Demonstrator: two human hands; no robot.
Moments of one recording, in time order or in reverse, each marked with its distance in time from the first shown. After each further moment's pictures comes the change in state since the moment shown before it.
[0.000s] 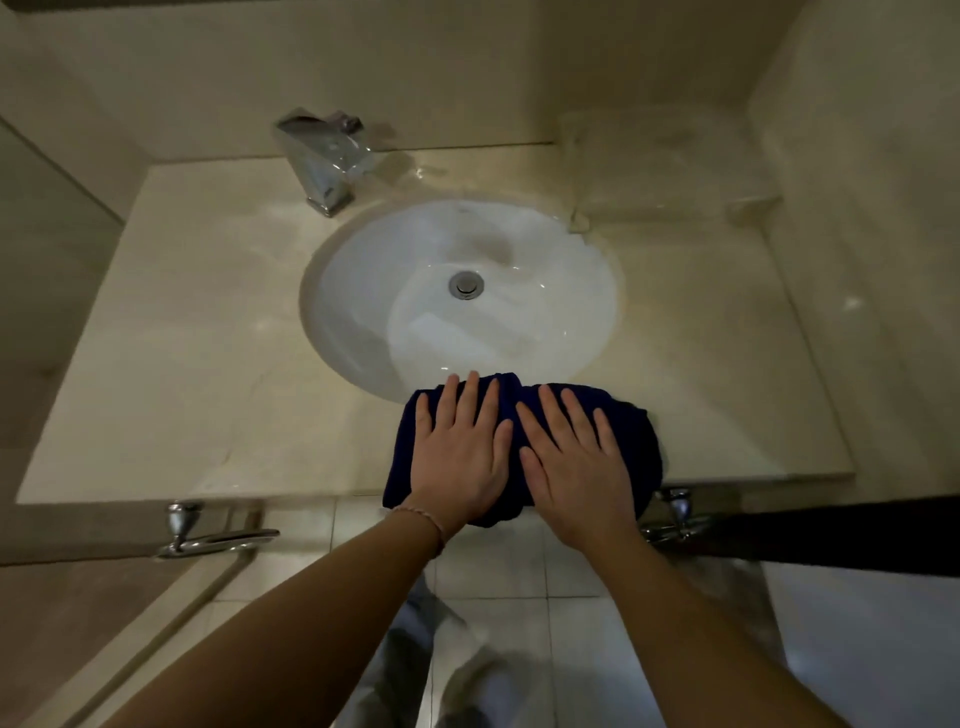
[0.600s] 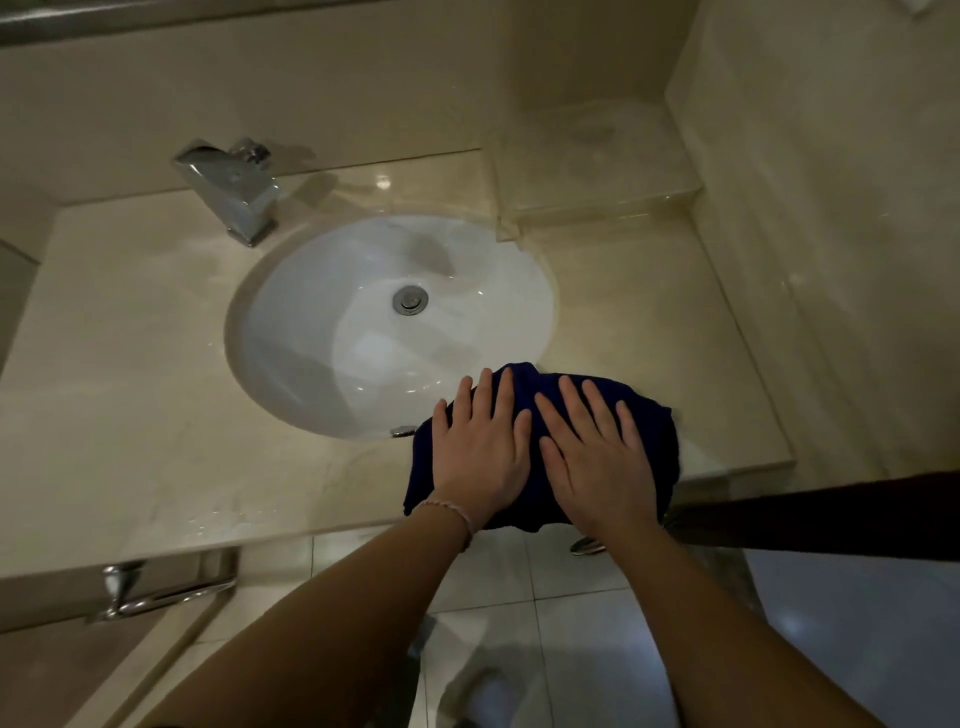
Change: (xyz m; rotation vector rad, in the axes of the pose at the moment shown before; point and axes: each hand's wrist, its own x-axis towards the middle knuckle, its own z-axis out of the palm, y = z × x) left_hand 0.042 0.088 0.000 -0.054 -0.029 0.027; right_hand -0.002 0.081 -0.013 0.005 -0.009 0.162
